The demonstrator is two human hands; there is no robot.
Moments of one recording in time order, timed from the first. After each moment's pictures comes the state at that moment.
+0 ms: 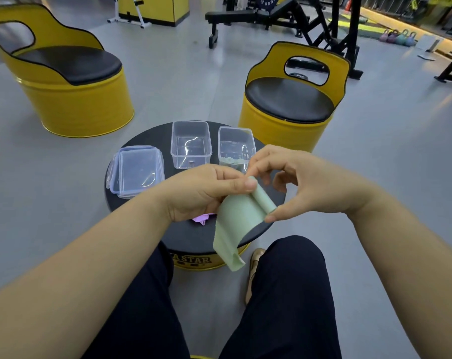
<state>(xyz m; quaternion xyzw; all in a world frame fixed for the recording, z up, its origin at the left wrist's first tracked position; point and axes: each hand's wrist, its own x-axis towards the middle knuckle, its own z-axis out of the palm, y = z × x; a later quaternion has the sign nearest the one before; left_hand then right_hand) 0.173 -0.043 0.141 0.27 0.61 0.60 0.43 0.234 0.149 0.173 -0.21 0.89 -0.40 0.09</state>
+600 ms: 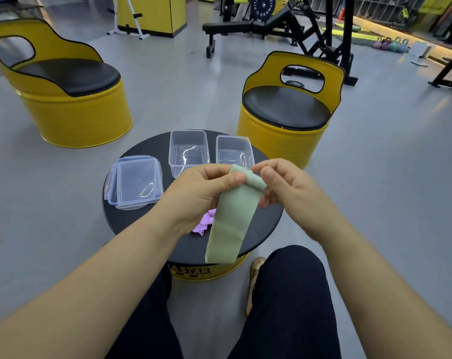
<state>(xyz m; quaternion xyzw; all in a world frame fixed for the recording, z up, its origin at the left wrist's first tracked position) 0.169 -0.033 0.131 0.18 0.60 0.73 0.28 0.236 0.131 0.143 0.02 0.79 -0.61 -0.05</state>
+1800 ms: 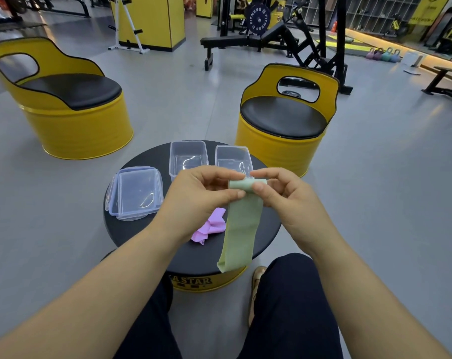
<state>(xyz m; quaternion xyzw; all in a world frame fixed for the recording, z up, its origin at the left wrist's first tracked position) 0.180 -0.035 0.145 0.21 0.66 0.70 0.13 0.242 0.118 0.141 0.02 0.74 -0.65 -0.13</state>
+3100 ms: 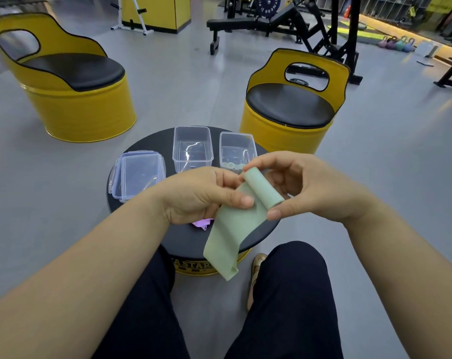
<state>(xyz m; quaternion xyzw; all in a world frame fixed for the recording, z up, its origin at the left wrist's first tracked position) 0.170 -0.047 0.150 0.27 0.55 0.63 0.48 0.240 0.141 0.176 -0.18 0.78 -0.58 0.12</state>
